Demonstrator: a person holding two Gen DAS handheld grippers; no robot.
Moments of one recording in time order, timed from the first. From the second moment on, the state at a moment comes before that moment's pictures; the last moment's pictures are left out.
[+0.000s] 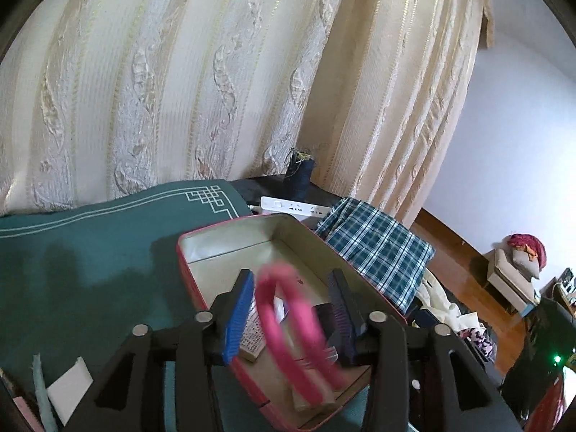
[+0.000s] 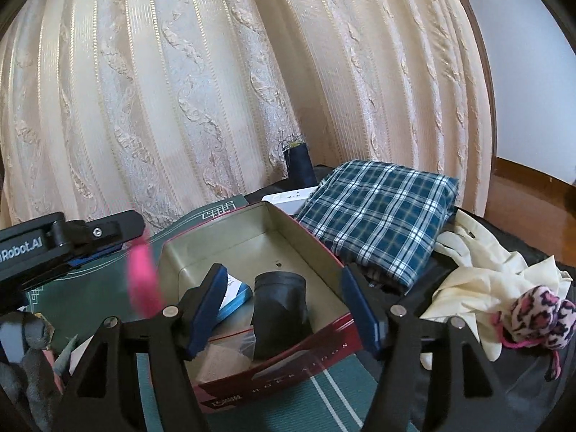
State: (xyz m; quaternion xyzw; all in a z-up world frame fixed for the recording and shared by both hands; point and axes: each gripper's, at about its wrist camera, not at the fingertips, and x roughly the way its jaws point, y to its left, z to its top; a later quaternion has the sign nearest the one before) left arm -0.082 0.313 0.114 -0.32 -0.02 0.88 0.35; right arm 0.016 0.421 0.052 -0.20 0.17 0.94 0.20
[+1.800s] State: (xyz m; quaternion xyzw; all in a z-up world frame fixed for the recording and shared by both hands) left arm -0.014 0.033 0.067 -0.35 -0.12 0.92 0.08; right arm 0.000 0.398 0.039 -0.23 0.11 0.95 0.19
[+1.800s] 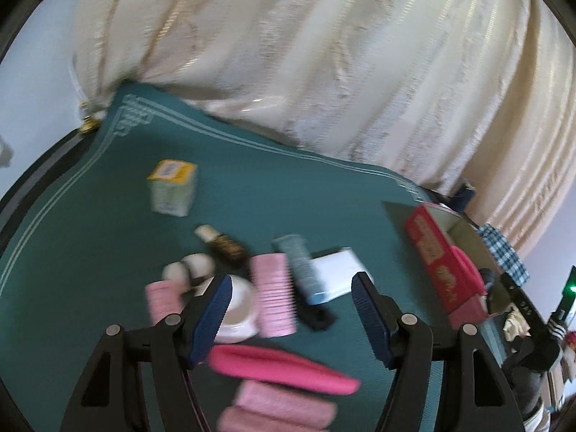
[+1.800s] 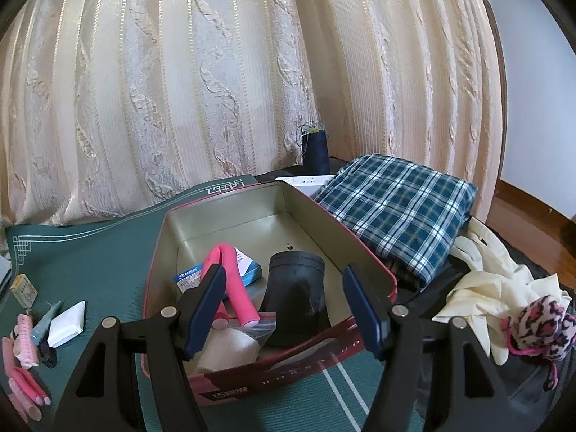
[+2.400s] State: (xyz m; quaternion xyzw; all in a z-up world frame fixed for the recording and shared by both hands) left arm -0.017 -0.036 0.022 -0.39 -0.16 0.91 0.03; right arm -0.002 0.371 0.045 -0.25 0.08 0.95 0.19
